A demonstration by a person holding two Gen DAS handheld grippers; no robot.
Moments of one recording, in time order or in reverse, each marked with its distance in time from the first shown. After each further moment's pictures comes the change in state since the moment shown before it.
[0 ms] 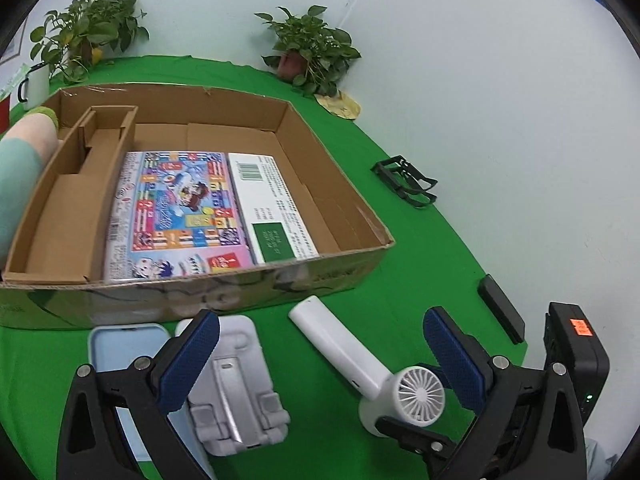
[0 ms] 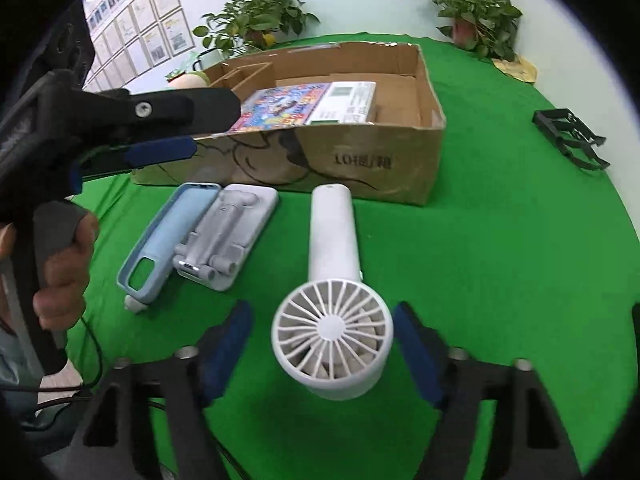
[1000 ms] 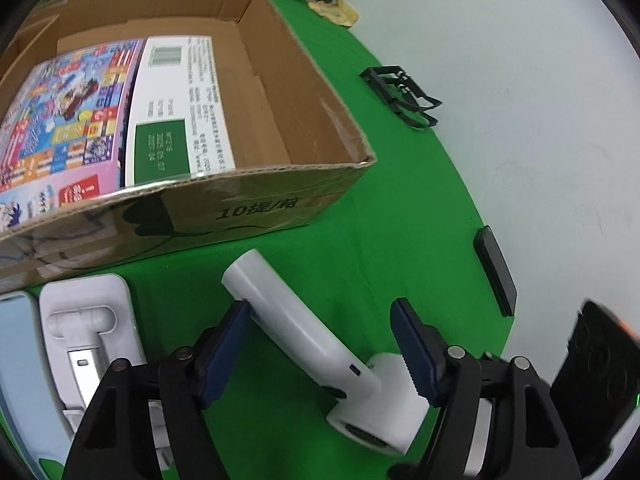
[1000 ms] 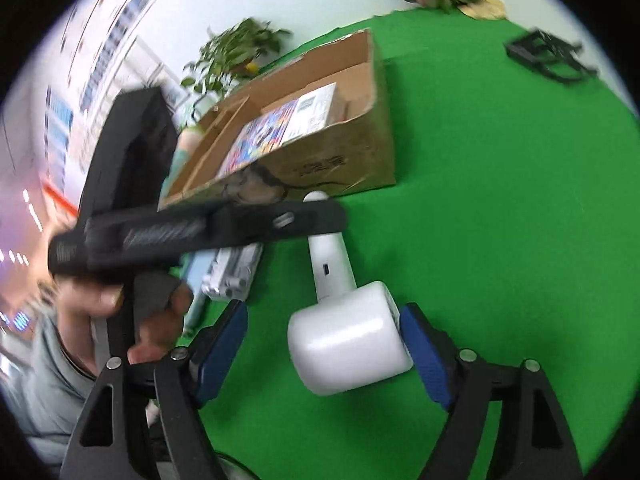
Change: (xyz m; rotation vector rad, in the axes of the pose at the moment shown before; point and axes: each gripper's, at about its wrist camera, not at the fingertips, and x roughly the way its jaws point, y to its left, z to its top) left arm 0.110 -0.029 -0.003 -0.097 0.346 -0.058; right arm -0.024 -0.056 -0.018 0.232 -0.008 0.221
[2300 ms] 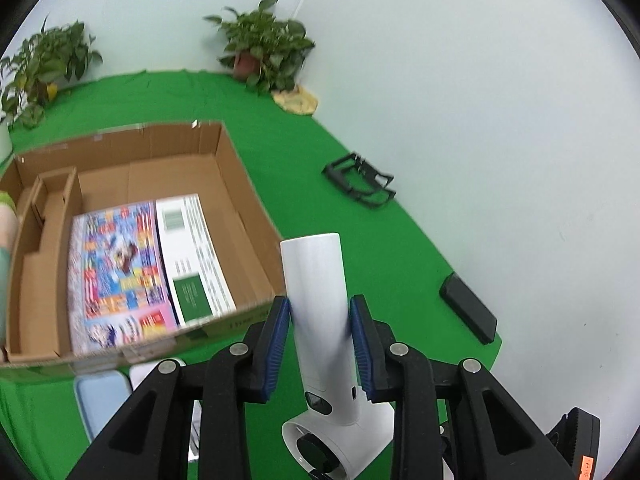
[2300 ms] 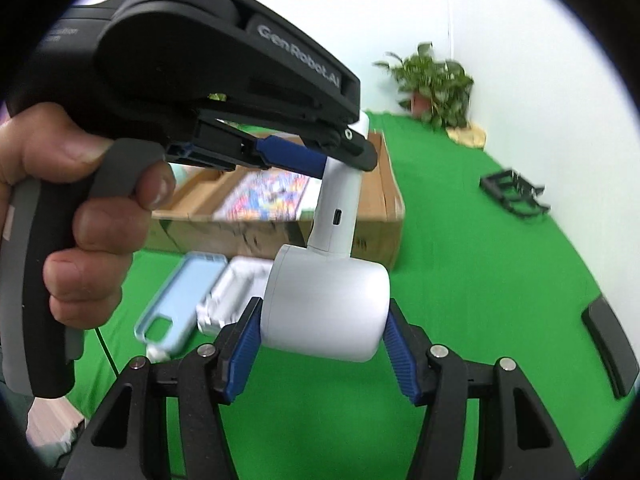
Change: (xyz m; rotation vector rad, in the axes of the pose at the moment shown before) left arm -0.130 -0.076 0.019 0.210 -0.287 0.054; right arm -0.020 0.100 -0.008 -0.242 -0.318 -0.333
